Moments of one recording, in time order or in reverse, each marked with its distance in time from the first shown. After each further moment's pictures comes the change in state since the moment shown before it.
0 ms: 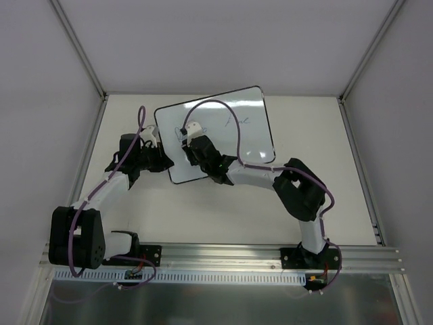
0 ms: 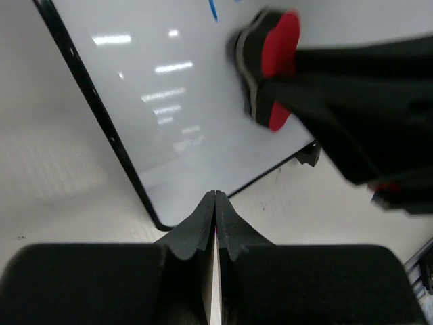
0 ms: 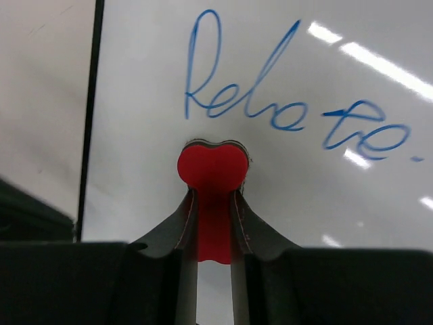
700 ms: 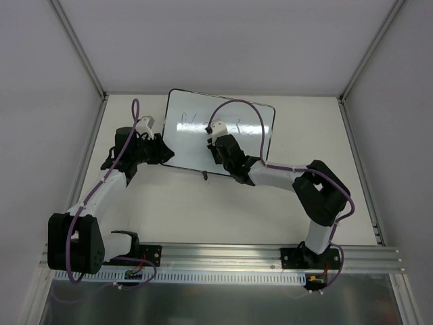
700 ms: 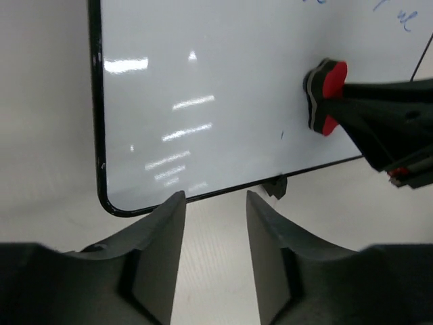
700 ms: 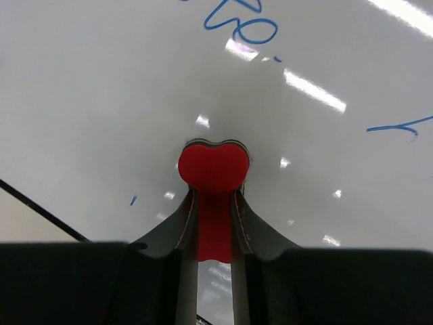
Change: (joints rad) left arm 0.000 -0.041 0.070 -0.018 -0.034 -0.006; right arm -0.140 -0.177 -0.243 0.034 0.011 -0.065
